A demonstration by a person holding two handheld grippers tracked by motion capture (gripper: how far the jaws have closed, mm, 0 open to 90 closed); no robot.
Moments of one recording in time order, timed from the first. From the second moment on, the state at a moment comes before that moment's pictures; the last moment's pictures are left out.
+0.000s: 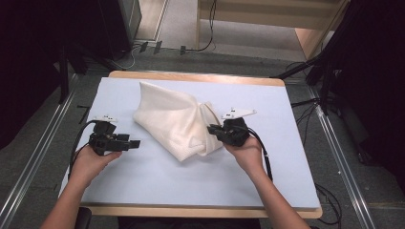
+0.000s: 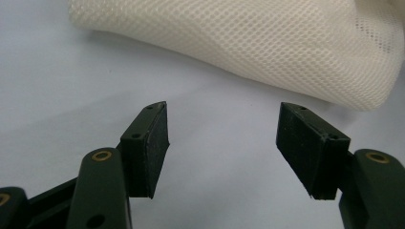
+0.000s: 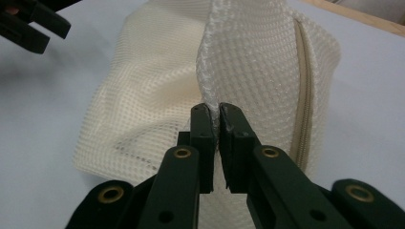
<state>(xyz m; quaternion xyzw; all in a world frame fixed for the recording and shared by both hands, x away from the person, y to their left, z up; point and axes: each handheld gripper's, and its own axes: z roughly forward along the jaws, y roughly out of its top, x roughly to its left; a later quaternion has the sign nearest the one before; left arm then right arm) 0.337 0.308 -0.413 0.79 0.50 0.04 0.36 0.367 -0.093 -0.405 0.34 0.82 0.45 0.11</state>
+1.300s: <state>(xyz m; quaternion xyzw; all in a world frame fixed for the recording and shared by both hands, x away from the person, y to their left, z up) 0.355 0.226 -0.371 0.83 0.42 0.03 0.37 0.295 0.007 -0.446 0.21 0.88 0.42 0.02</state>
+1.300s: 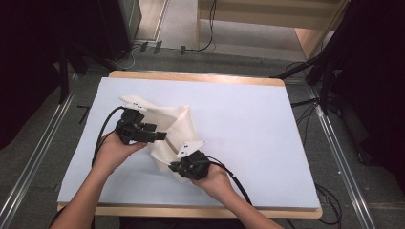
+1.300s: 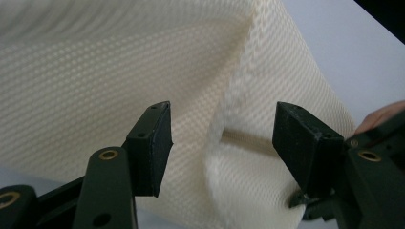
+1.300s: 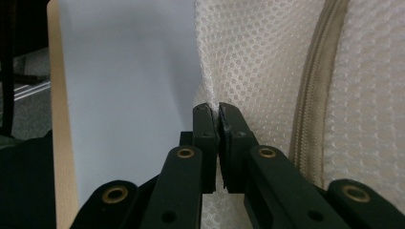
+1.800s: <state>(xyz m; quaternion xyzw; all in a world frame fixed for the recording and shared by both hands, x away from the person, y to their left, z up) 0.352 0.217 -0.373 0.84 0.39 0.01 0.38 0.289 0.011 -0.447 0.21 0.88 0.42 0.00</state>
